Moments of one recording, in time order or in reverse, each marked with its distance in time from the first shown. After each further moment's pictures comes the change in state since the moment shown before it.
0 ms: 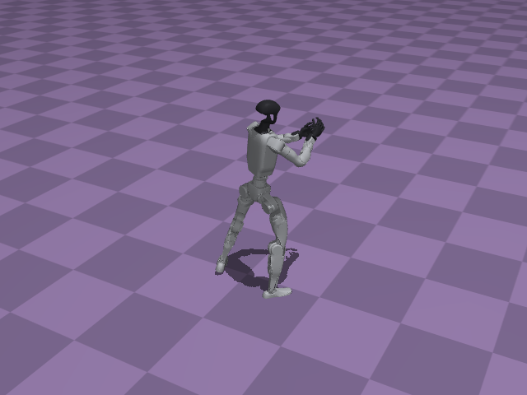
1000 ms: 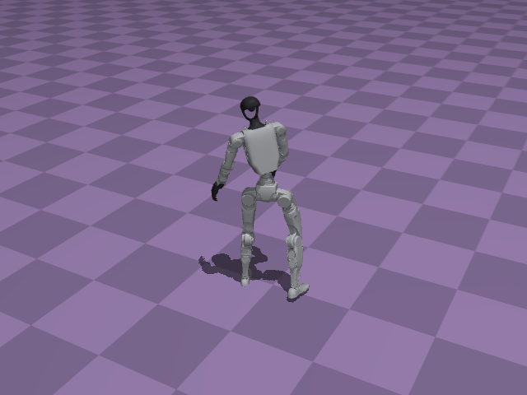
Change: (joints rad) left arm 0.297 0.044 0.178 0.972 0.262 0.133 -0.142; right arm 0.511 0.278 -0.058 0.762 -0.123 0.104 0.166; waist 0.633 -0.181 0.148; left_leg -0.212 -0.315 -0.642 -0.171 -0.104 0.016; right_leg 0.060 -0.032 -0.123 0.167 0.014 -0.106
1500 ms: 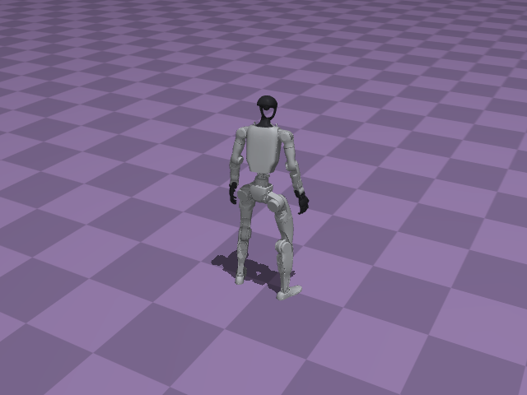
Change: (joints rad) left arm 0.358 -0.137 0.131 -0.020 -0.346 -0.034 -0.083; right arm 0.331 -0.108 -0.344 0.213 0.481 0.033 0.103; waist -0.270 0.078 0.054; left_leg 0.031 0.056 0.422 0.184 -0.111 0.058; right_leg -0.075 0.010 0.169 -0.193 0.033 0.071
